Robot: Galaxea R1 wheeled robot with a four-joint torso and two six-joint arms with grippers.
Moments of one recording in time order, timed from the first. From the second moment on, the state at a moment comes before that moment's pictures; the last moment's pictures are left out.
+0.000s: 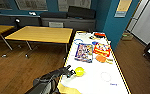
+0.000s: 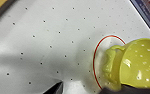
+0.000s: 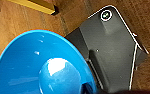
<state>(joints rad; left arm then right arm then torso) 0.38 3.17 -2.83 -0.29 0.49 -0.42 -1.43 2.48 -1.93 -0.20 0.29 0.46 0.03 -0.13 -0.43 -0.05</state>
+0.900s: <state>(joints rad) 0.36 3.17 -2.81 -0.28 0.56 -0.46 -1.42 2.50 -1.95 -0.20 0.27 0.46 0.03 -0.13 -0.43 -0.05</state>
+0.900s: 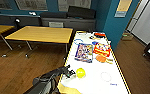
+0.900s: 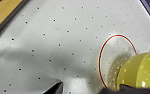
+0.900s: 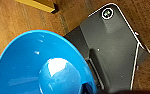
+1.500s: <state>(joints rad) 0.30 3.17 -2.62 -0.23 0.56 -0.45 -1.42 2.50 -1.95 -0.20 0.27 0.46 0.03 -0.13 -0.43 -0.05</state>
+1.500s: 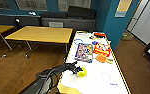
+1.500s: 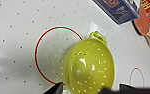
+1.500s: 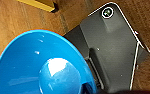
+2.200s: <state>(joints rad) 0.34 3.16 -2.65 -0.21 0.55 -0.46 -1.41 2.50 -1.95 -0.20 0.27 0.46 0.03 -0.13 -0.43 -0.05</state>
